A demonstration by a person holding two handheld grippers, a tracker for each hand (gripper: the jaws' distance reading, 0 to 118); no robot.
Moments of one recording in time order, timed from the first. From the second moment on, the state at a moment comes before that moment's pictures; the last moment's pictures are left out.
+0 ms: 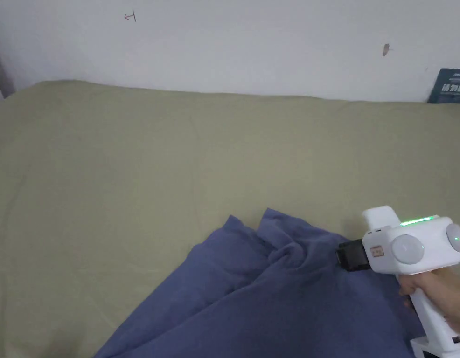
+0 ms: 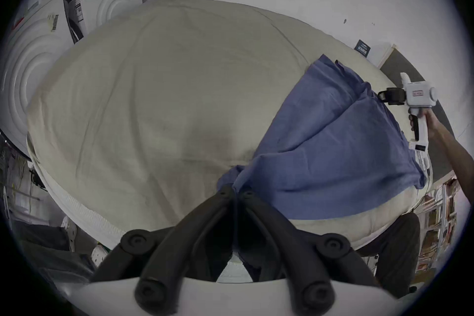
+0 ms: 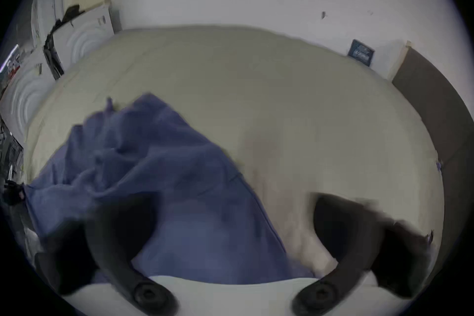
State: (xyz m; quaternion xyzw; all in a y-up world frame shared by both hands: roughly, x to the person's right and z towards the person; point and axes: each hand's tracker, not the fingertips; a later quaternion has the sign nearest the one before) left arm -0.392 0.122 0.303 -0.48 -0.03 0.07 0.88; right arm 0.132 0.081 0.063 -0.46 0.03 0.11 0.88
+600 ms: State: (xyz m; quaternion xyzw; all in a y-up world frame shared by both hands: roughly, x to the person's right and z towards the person) left arm -0.370 0.241 0.296 -0.36 -0.03 0.05 0.93; right arm 0.159 0.311 0.205 -0.27 0.05 0.10 0.96
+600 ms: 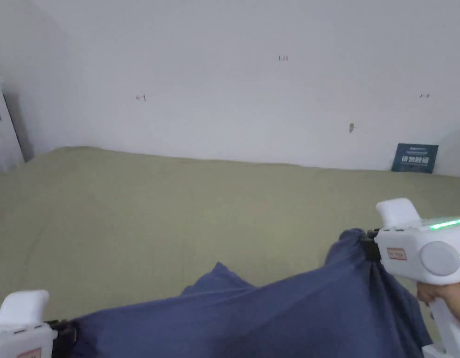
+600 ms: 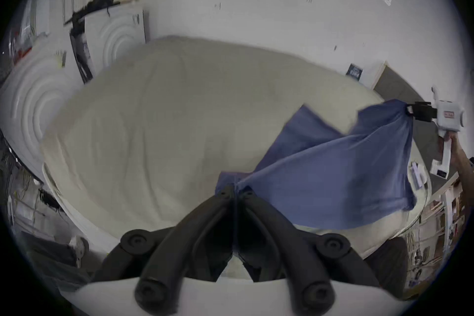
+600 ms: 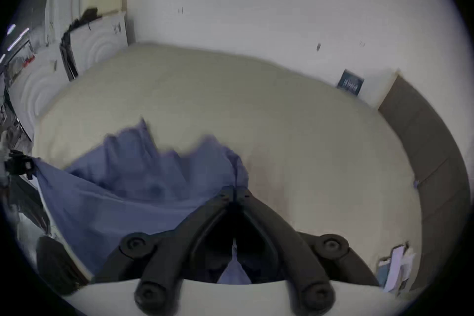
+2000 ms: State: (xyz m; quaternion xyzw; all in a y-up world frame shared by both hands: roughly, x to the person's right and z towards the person) left arm -0.233 0.575 0.011 -0.15 0.07 -0.09 0.98; right arm 0.241 0.613 0.057 -0.07 -0.12 0.05 0.99
